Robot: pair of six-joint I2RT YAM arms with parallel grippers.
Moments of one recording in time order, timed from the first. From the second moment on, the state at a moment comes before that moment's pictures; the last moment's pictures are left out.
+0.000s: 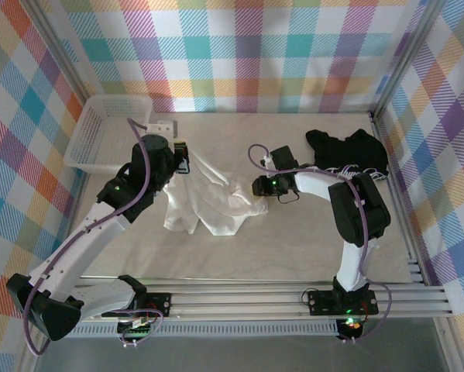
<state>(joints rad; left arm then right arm) -0.55 1.13 1.20 -0.45 -0.32 -0.29 0.44 1.89 1.14 -0.29 -0.31 0.29</state>
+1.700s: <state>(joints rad) -0.25 1.60 1.95 -0.70 -0.39 -0.31 0.34 1.38 1.52 -0.29 0.06 0.13</state>
